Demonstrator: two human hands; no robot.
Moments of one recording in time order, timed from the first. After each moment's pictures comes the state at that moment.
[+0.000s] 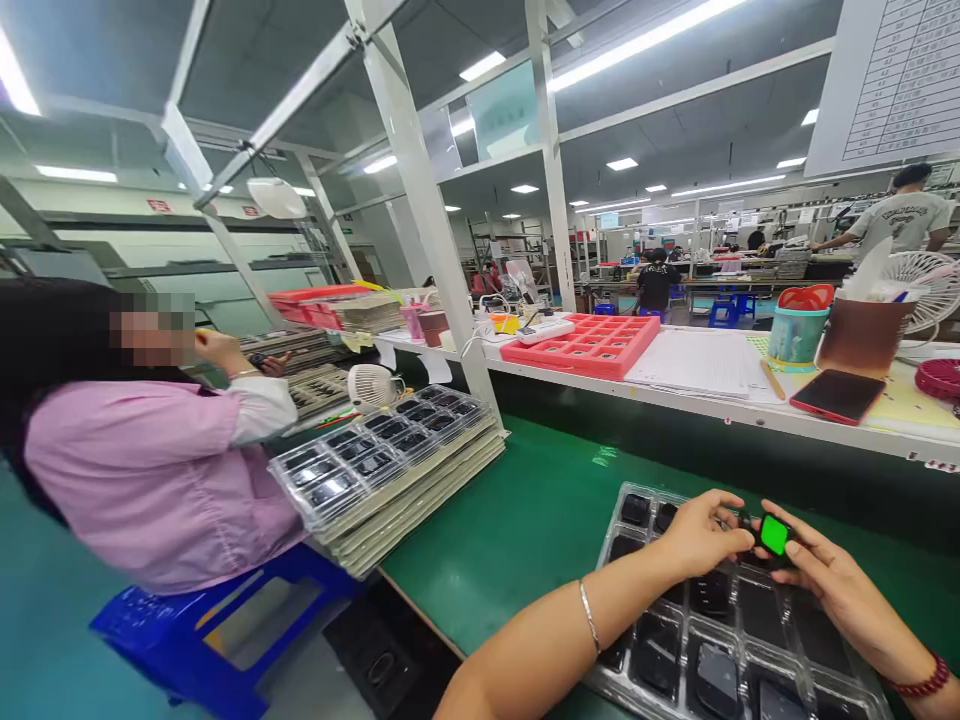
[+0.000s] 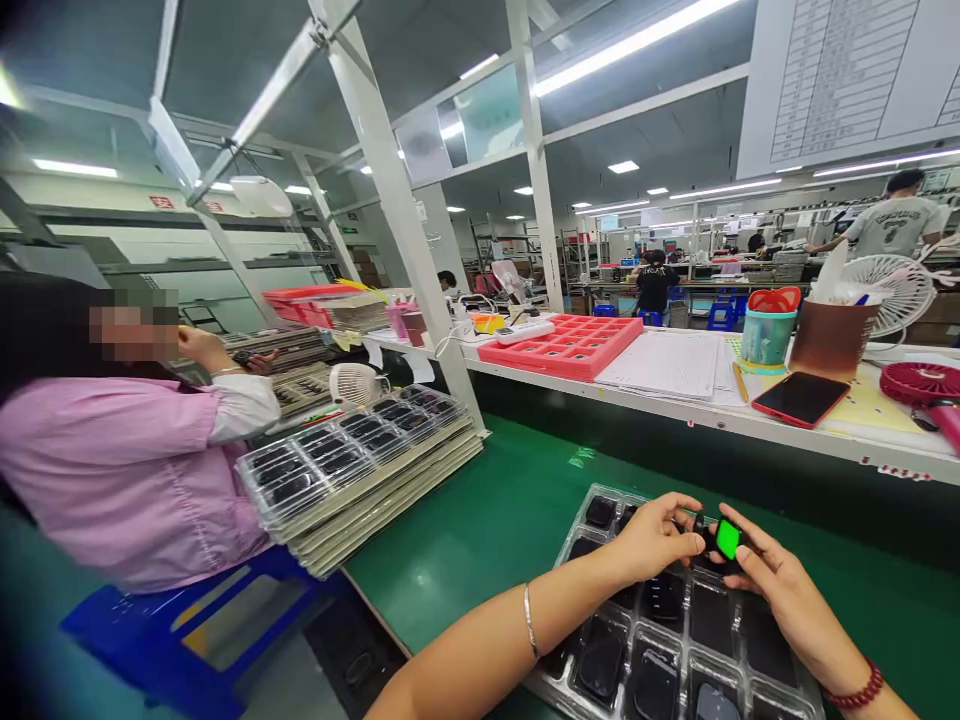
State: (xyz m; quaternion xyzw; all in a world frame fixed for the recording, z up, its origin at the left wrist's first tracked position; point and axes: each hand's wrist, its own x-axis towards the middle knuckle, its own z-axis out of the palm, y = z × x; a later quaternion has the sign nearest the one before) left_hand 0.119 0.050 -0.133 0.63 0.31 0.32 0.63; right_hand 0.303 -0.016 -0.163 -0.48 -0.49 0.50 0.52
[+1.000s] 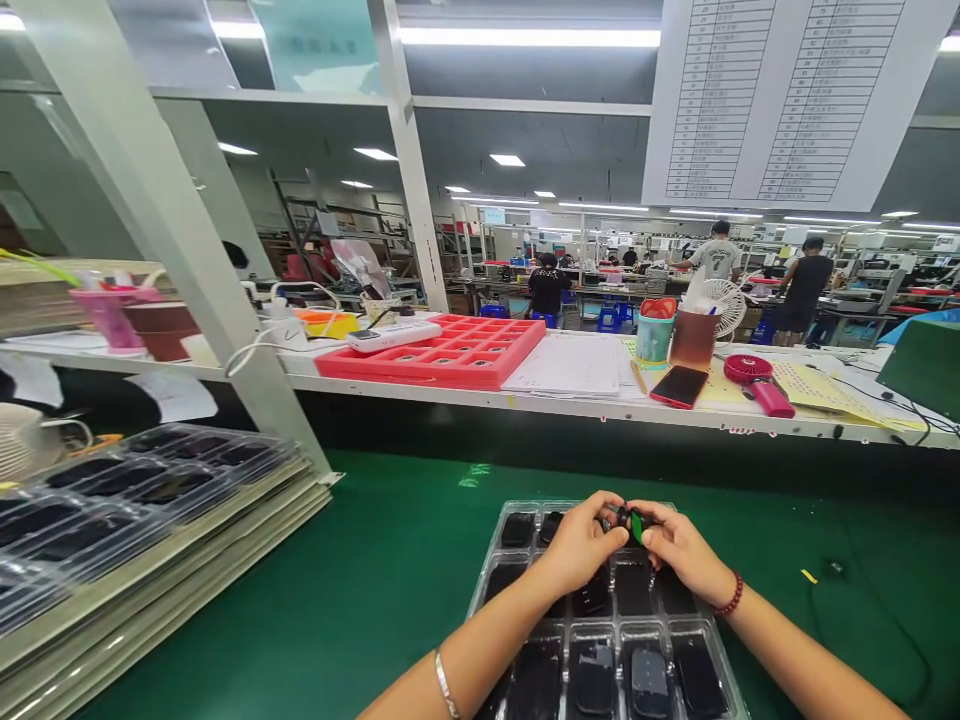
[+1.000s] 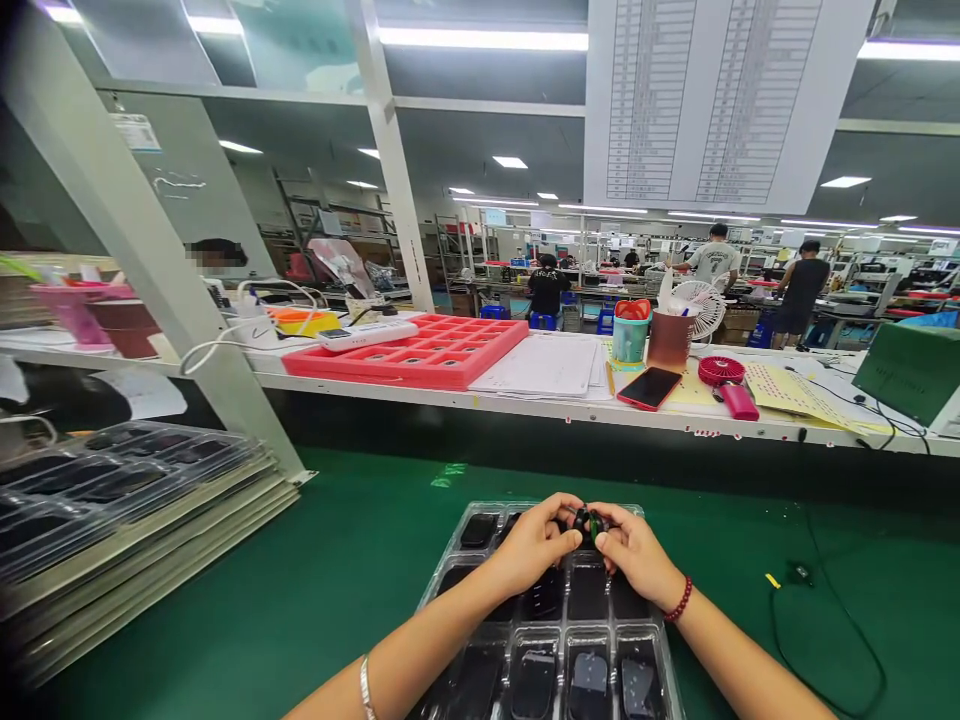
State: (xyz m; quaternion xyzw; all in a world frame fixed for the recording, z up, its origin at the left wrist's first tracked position) left_hand 0.116 0.051 -0.125 0.74 0.31 0.30 0.51; right_hand 0.290 -0.016 -0.151 -0.47 -0.59 0.43 0.51
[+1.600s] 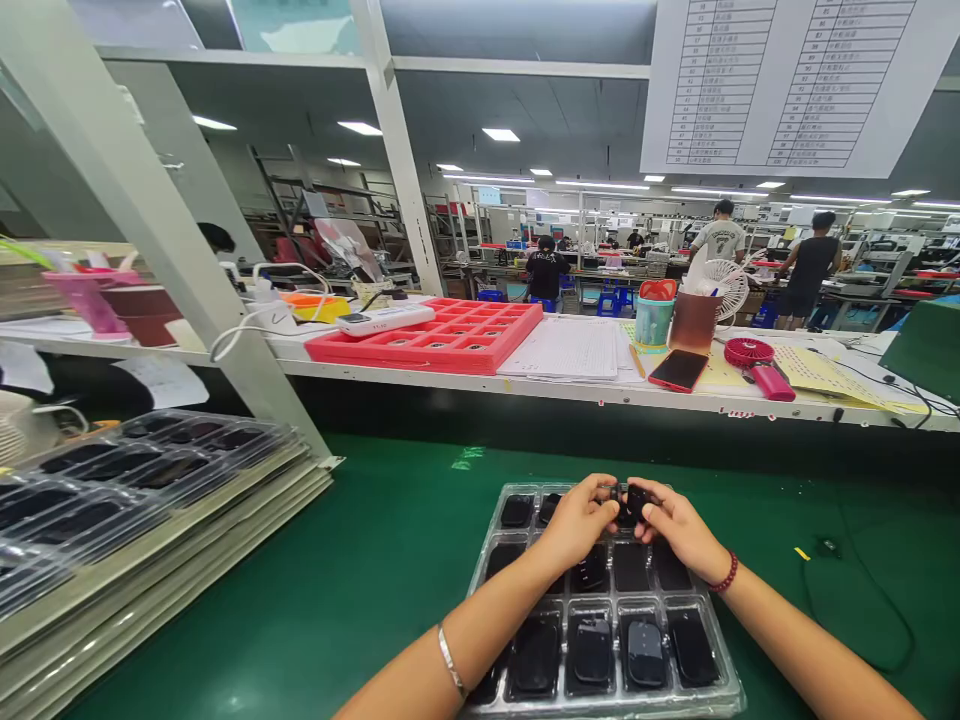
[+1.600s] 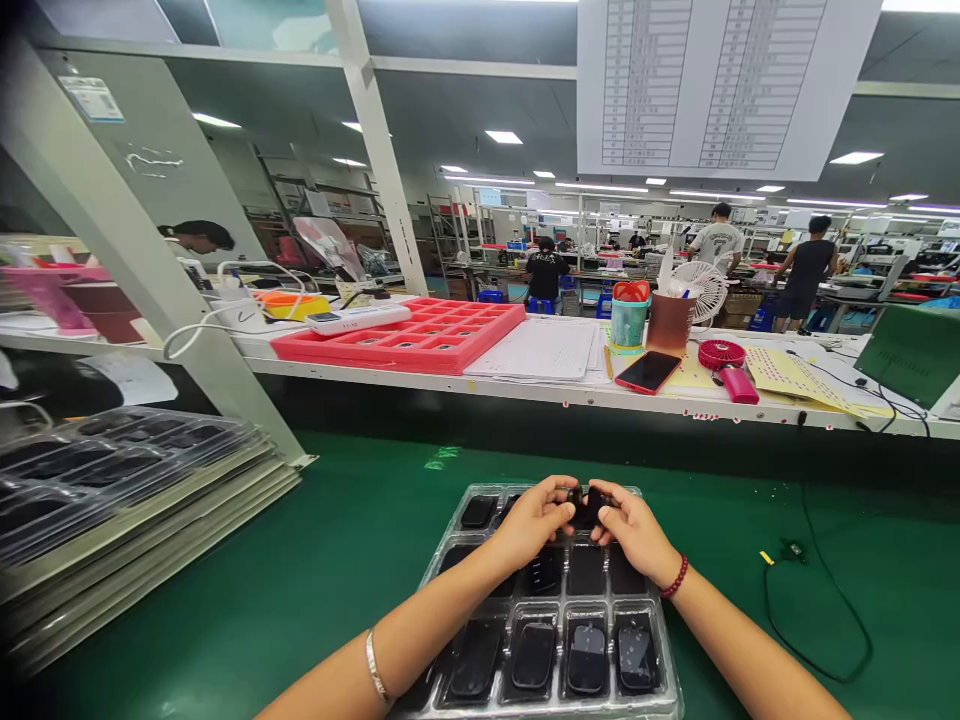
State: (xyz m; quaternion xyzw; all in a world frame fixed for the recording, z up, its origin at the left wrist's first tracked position) left_hand 0.121 0.055 -0.133 0.68 0.31 0.30 0.59; right_hand 0.291 -0.016 -0.152 -0.46 -0.55 0.46 0.53
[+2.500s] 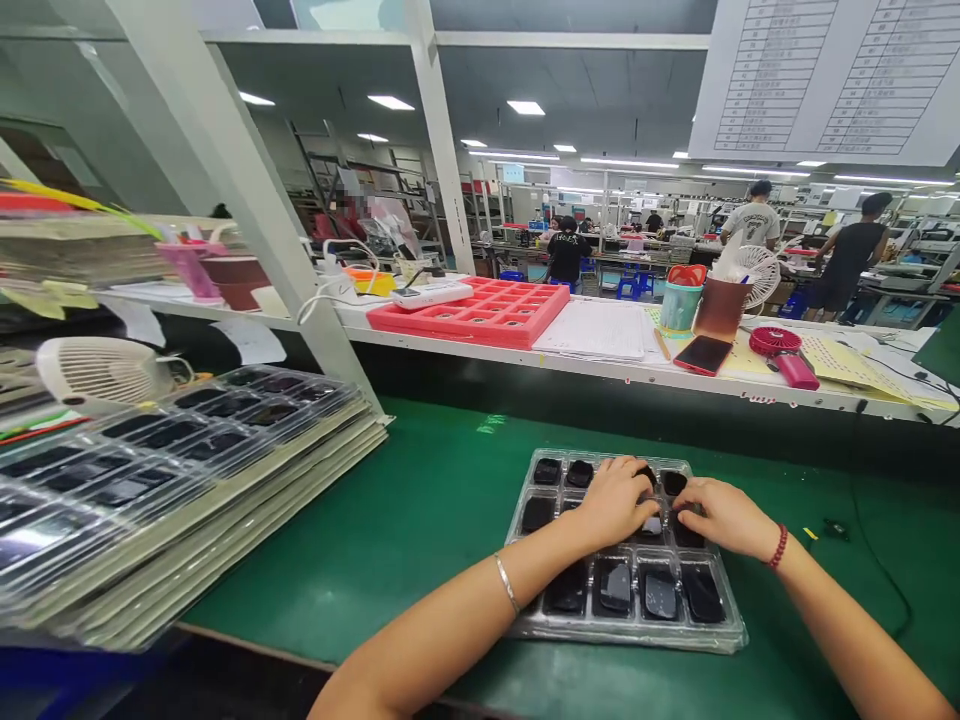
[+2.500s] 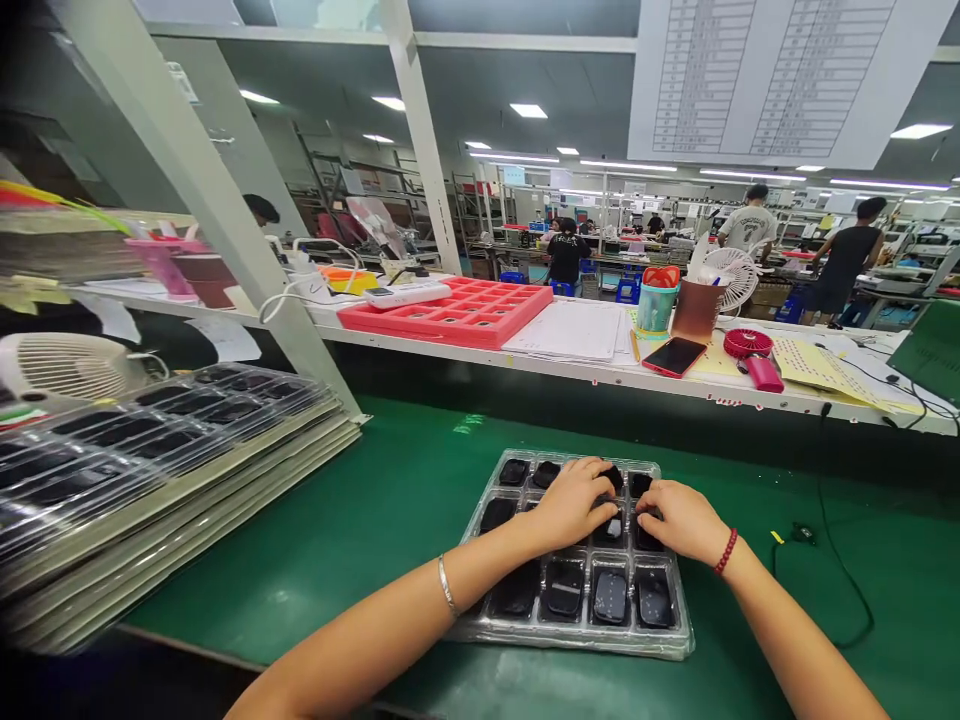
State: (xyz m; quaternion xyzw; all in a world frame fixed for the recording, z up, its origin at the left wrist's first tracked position) left_hand 0.116 0.024 -0.111 0.93 0.24 0.22 0.15; right_hand 0.310 -0.058 -0.097 -0.64 -0.75 0.10 0.08
